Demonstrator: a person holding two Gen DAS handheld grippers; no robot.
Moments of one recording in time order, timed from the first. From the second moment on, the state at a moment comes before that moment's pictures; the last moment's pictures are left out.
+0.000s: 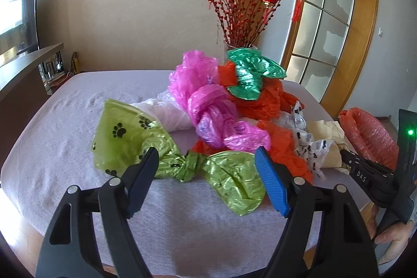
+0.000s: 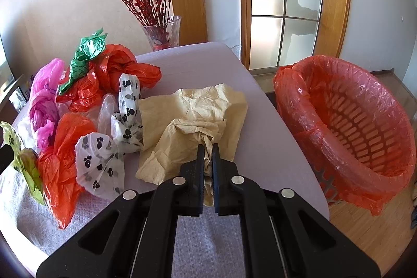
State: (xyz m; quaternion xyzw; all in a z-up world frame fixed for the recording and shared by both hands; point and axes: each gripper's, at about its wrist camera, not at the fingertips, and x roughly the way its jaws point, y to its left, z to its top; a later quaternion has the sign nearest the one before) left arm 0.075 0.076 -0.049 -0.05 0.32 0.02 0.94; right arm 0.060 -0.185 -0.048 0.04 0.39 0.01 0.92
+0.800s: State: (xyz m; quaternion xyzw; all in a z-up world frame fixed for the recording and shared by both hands) left arm 0.078 0.081 -0.035 -0.04 0.33 -0.01 0.94; right arm 0.027 -0.206 -0.012 0.06 0.35 0.03 0.94
